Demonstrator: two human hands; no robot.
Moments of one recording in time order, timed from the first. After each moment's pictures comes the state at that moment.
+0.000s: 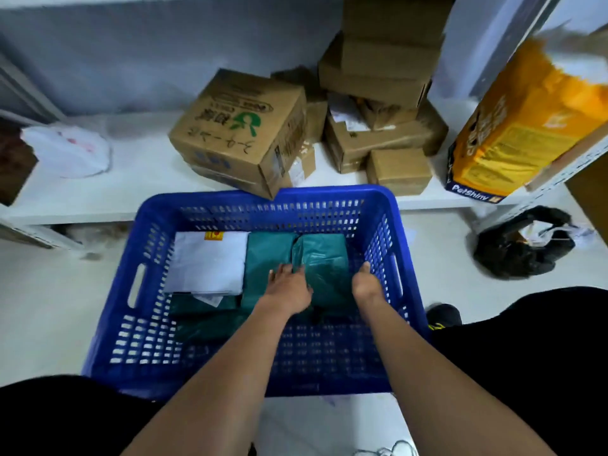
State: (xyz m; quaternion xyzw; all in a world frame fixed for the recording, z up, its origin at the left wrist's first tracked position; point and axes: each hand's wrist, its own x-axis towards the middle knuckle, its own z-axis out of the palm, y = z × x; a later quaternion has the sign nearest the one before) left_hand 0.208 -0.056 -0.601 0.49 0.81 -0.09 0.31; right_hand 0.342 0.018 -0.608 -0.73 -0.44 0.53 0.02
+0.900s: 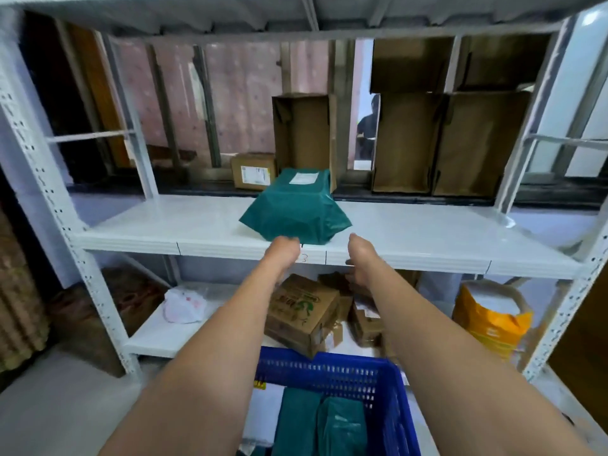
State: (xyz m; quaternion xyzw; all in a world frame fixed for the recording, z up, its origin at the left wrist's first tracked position) left_hand 0.134 -0.074 -0.138 0.29 0.79 0.48 0.24; right_hand 0.260 0.017 -0.138 -0.46 -0.54 0.65 0.28
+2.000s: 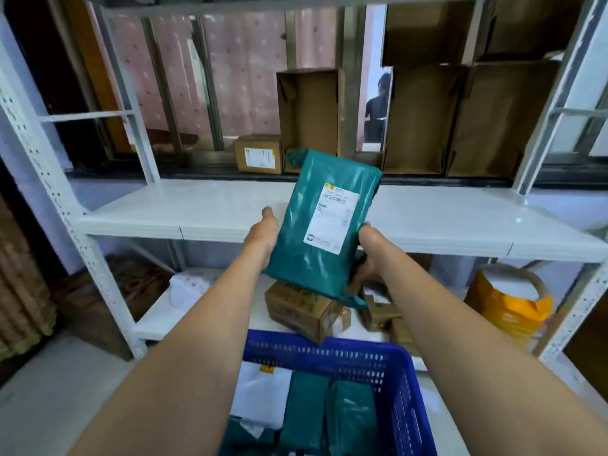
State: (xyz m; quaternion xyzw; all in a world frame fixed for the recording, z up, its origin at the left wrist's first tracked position) left_hand 0.096 -0.089 -0.155 0.14 0.76 0.56 0.28; right_hand 0.247 0.030 -0.169 -0.46 -0.50 0.71 0.20
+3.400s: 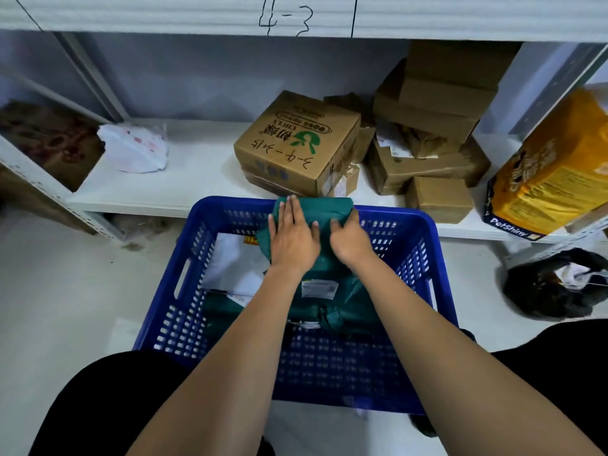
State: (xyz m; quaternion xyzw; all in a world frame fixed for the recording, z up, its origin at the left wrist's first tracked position) left_hand 0.132 -0.045 -0.529 0.42 0.88 0.20 0.11; right_hand 0.222 0.024 -0.518 -0.55 -0.69 0.45 0.12
